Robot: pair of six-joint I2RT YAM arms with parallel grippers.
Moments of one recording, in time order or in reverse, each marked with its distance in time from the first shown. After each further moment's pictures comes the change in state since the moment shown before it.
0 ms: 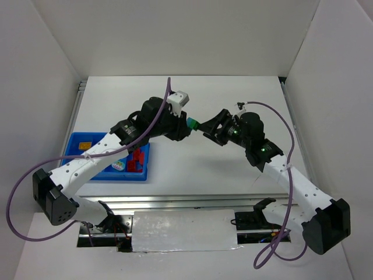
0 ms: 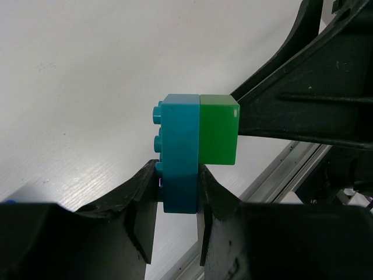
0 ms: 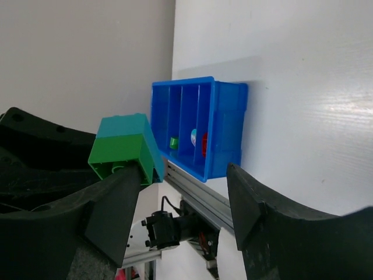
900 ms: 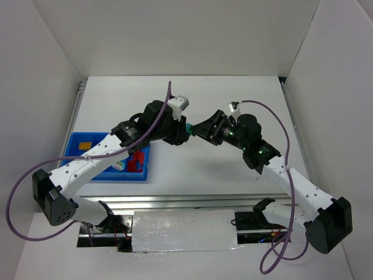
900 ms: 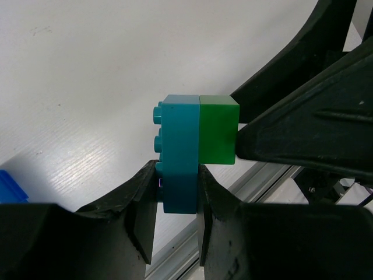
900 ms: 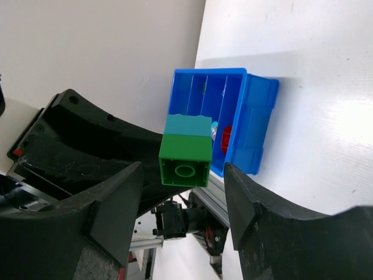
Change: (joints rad) left arm -0.026 -0.006 0.004 -0.094 -0.047 -0.051; right arm 0.067 -0.021 -0.025 0.106 -0.001 -0.005
